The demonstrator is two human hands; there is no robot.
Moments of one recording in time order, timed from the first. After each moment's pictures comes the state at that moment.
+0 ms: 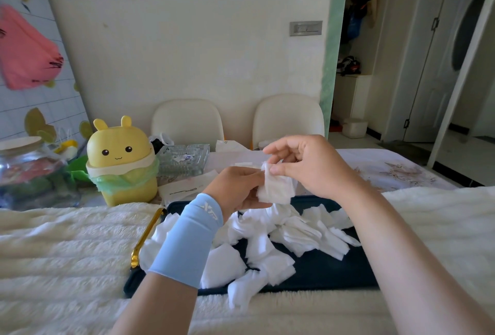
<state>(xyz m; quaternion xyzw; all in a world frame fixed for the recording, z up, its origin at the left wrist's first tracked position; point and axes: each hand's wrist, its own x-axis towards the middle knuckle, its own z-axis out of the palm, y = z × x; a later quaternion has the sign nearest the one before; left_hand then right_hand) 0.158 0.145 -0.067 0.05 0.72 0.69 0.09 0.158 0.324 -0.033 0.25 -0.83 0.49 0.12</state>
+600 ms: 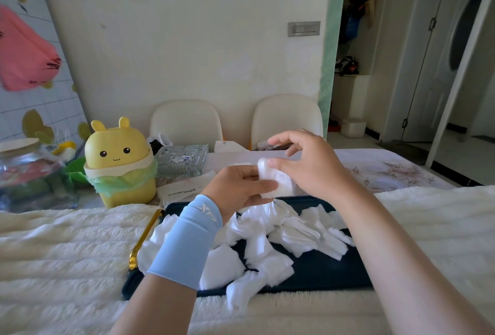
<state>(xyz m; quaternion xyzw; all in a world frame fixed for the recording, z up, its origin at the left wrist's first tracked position) 0.157 0.146 -0.068 0.09 0.71 0.69 0.09 0.151 0.321 -0.039 0.19 -0.86 0.44 0.20</state>
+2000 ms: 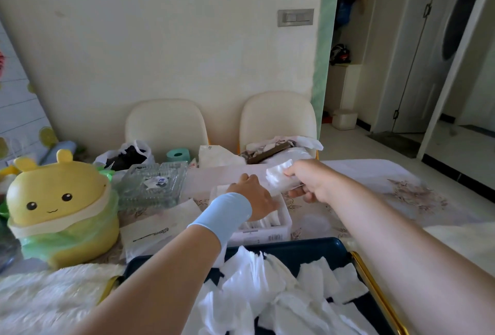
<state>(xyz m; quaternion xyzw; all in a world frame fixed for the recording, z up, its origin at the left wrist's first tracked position) -0.010 0.199 -0.067 0.10 0.99 0.01 0.12 -0.022 0.352 -0.046 -0.14 -0.82 0.54 -0.12</state>
